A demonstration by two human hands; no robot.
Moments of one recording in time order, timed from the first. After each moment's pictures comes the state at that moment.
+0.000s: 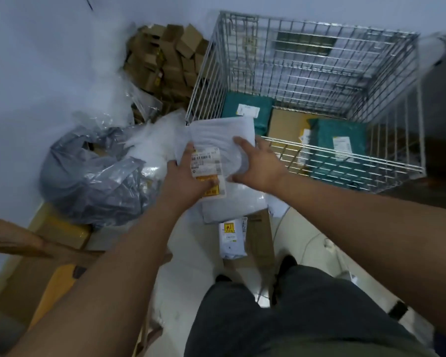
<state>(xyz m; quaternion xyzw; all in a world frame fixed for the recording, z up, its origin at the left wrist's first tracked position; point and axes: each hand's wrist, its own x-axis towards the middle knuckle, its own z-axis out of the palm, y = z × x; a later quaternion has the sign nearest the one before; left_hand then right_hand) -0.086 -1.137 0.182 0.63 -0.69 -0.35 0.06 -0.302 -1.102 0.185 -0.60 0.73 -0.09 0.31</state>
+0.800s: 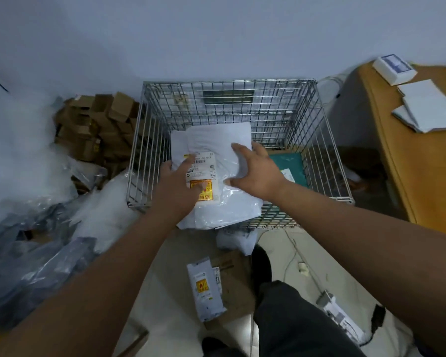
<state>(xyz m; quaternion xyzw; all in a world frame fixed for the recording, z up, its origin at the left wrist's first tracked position) -0.273 -1.247 0.235 0.50 -0.80 -0.33 0.09 -0.476 -1.154 0.244 -0.49 0.81 -0.18 0.27</state>
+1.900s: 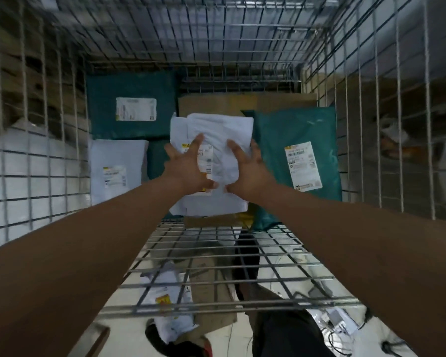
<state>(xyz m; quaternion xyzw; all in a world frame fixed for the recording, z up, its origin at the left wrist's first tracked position) -0.513 -1.406 -0.166 0.49 -0.74 -0.39 -0.25 -0.653 -1.282 -0.180 -0.42 0.81 -0.06 0.40</state>
